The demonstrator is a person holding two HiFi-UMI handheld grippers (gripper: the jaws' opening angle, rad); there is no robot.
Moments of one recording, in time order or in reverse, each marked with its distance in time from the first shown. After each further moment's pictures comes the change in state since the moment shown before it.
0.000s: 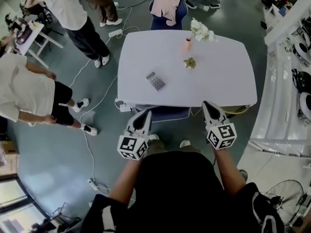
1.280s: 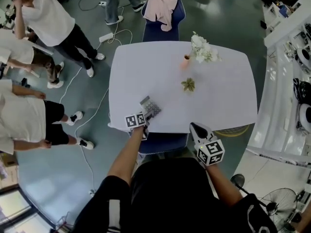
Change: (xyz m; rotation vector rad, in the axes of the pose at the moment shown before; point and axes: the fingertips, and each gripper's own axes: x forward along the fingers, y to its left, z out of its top) left arm 0.250 0.201 -0.260 -0.534 0.663 0.152; right arm 0.128 -0.043 -0.058 0.105 0.226 0.063
